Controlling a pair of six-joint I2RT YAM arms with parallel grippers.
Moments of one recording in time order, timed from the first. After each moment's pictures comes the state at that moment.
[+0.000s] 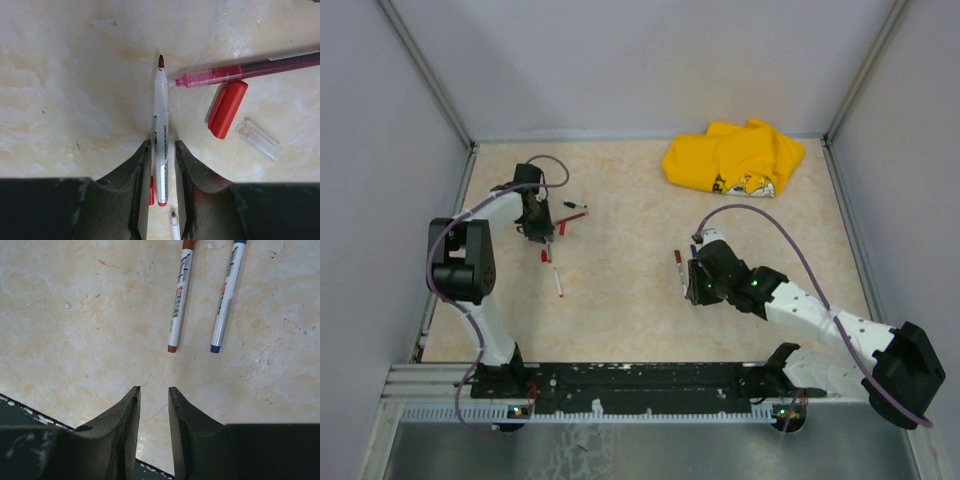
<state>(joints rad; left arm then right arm) -0.08 1.88 1.27 -0.57 -0.05 -0.27 0.79 1.05 0.67 -0.49 0.11 0.52</state>
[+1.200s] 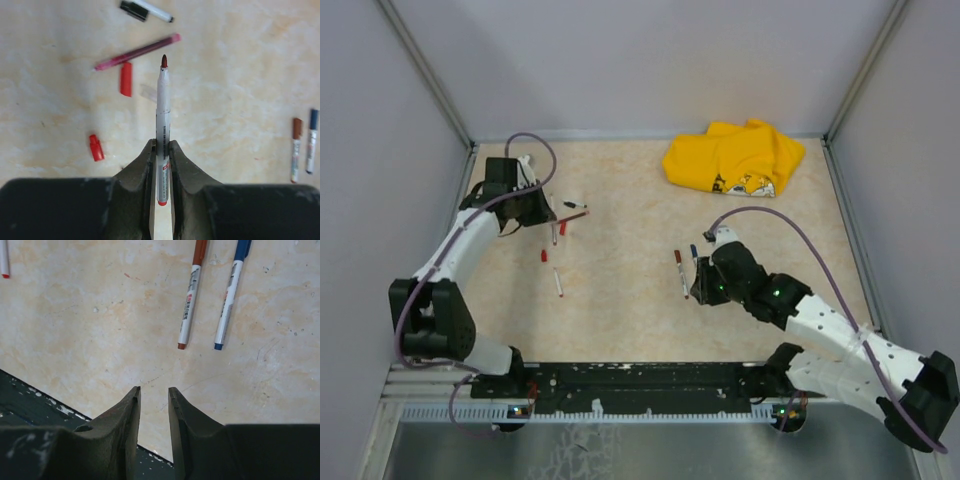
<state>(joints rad) -0.08 1.54 1.18 -0.53 0.17 -0.26 0.79 0.88 0.67 -0.56 0.10 0.52</state>
